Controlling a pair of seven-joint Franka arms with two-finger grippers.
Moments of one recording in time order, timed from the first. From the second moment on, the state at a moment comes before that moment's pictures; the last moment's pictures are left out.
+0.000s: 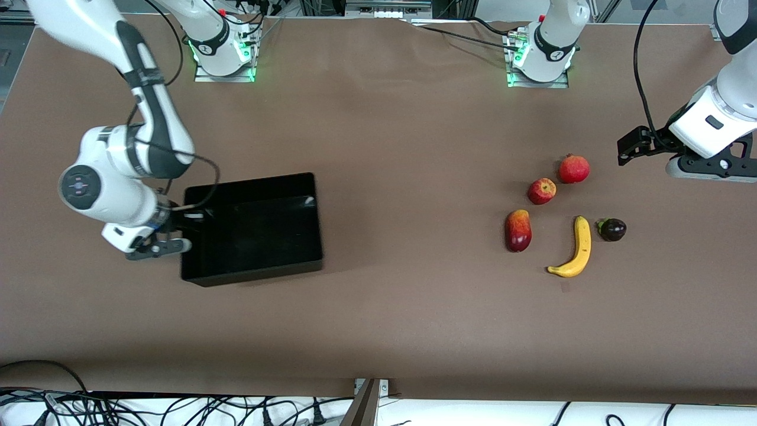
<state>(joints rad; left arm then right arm) -0.04 0.01 -0.02 -1.70 0.03 1.68 0.01 0.22 0.43 -0.07 -1.77 0.05 2.13 -0.09</state>
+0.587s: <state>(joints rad) -0.04 0.01 -0.02 -1.70 0.03 1.68 0.01 0.61 0.68 -0.04 -1.43 0.23 2.07 0.46</state>
